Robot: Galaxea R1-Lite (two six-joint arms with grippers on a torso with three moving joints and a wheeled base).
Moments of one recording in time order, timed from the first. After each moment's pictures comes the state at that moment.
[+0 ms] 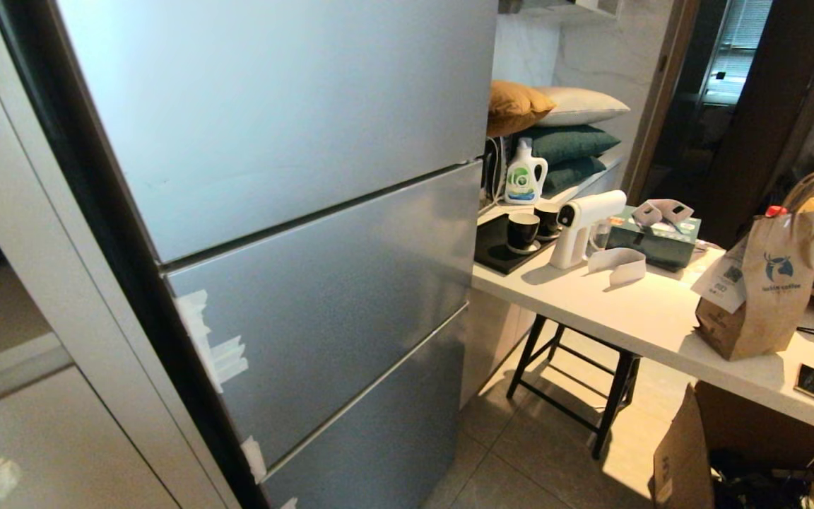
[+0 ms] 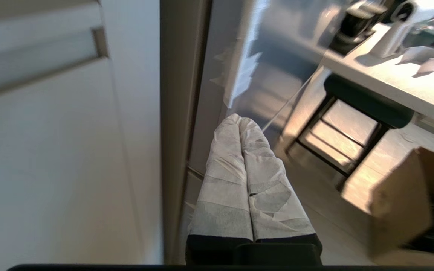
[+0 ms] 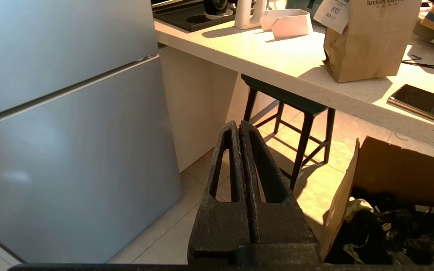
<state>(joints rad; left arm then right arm) 0.00 0.54 -0.27 -0.18 -0.04 -0.14 0.01 0.00 0.00 0.00 0.00 0.04</state>
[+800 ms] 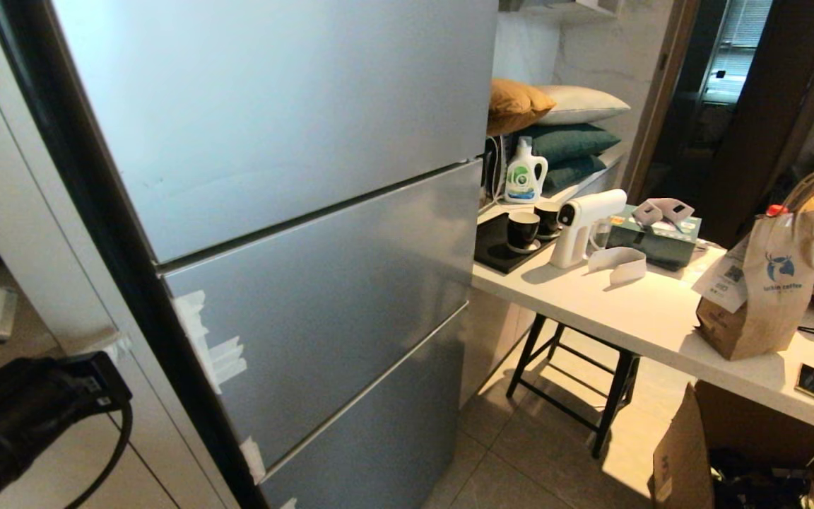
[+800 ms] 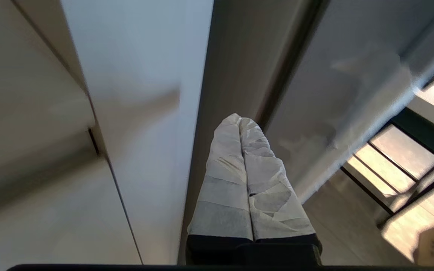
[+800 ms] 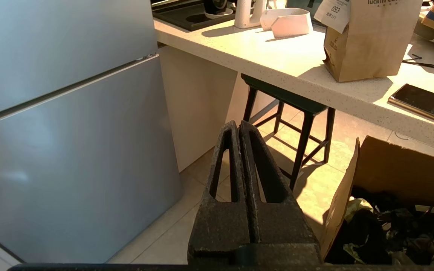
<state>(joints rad) -0.02 1.31 -0.25 -0.93 0.12 -0.11 0.01 0.00 0.00 0.00 0.00 0.04</state>
